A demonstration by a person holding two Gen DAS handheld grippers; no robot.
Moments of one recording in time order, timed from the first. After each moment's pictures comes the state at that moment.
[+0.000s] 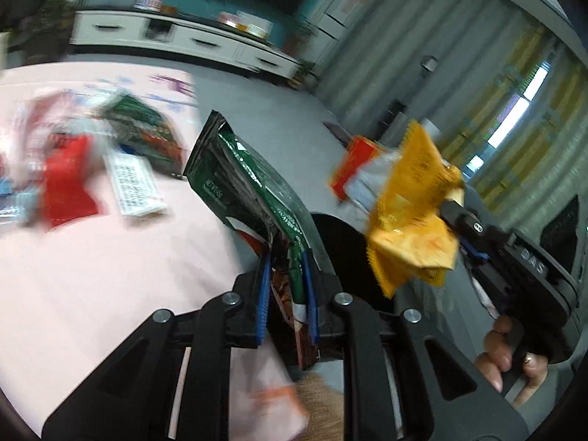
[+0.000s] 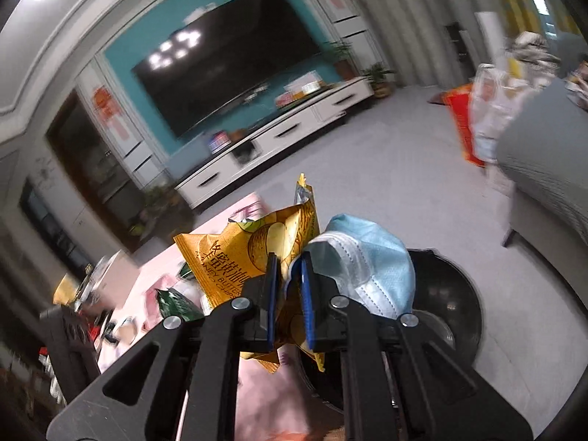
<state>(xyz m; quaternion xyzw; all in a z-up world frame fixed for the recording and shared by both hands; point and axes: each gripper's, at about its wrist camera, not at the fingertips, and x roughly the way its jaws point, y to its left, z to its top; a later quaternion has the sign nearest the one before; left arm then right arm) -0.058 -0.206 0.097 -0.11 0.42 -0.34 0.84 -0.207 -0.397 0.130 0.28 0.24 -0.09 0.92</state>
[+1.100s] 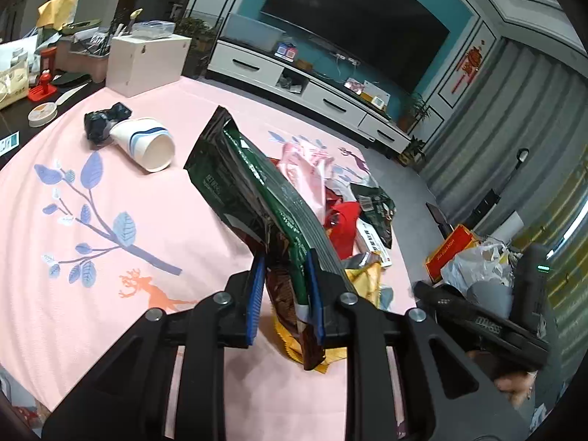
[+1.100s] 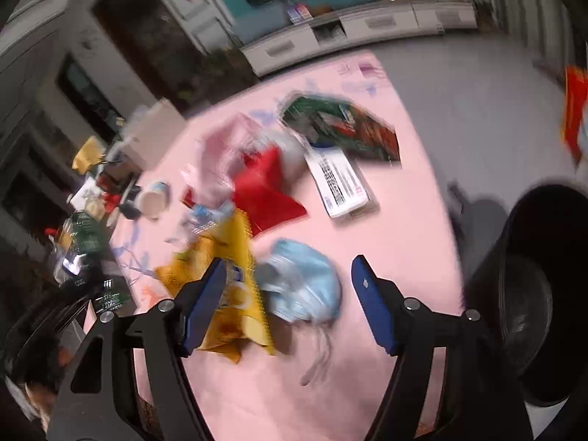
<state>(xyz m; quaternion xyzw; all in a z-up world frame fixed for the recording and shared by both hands) -0.066 0.015 0.098 -0.17 0.37 -0.13 0.90 -0.075 -0.242 0.054 0.22 0.45 0.07 0.86</state>
